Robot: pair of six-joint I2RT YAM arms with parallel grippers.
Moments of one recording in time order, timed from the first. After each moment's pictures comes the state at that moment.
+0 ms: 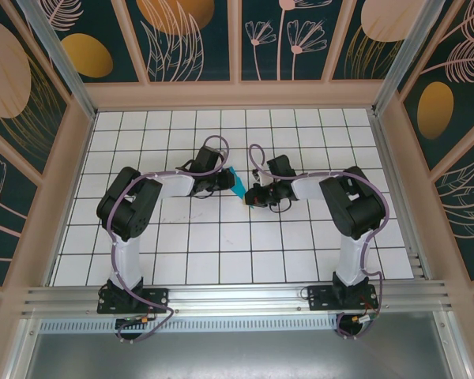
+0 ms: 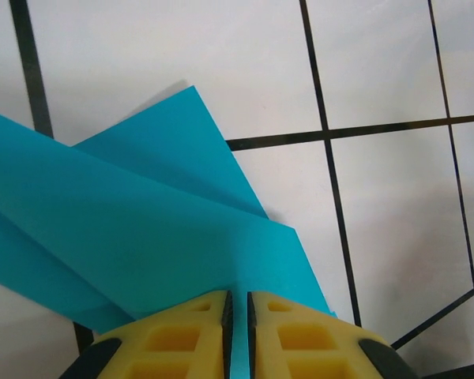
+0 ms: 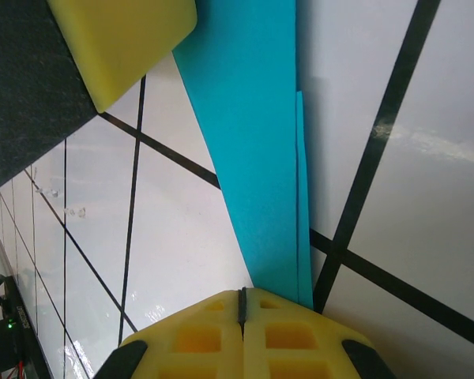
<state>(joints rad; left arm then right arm) -0.53 2.00 1.13 0.01 0.25 -0.59 0.50 1.92 0.96 -0.04 -0.67 0.45</state>
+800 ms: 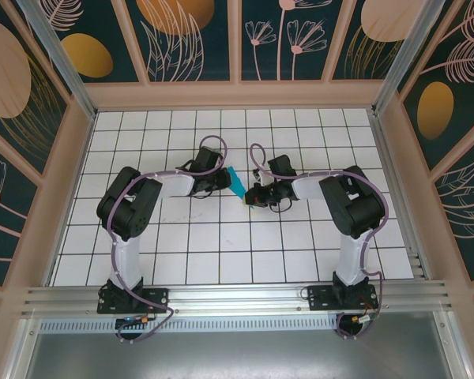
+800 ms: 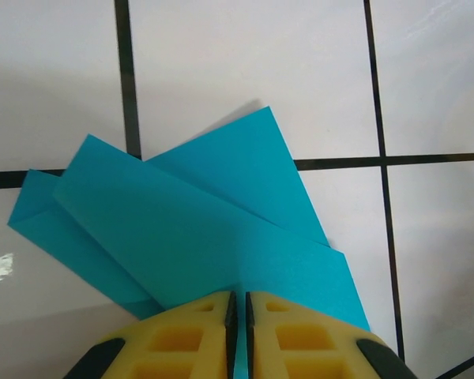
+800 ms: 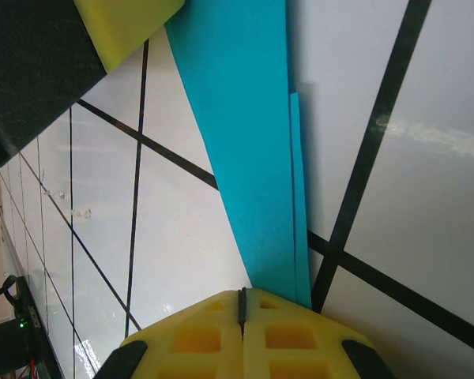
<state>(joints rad) -0.52 2.00 1.13 -0.01 0.16 -0.65 0.49 1.93 0.96 -0.04 -0.69 0.47</state>
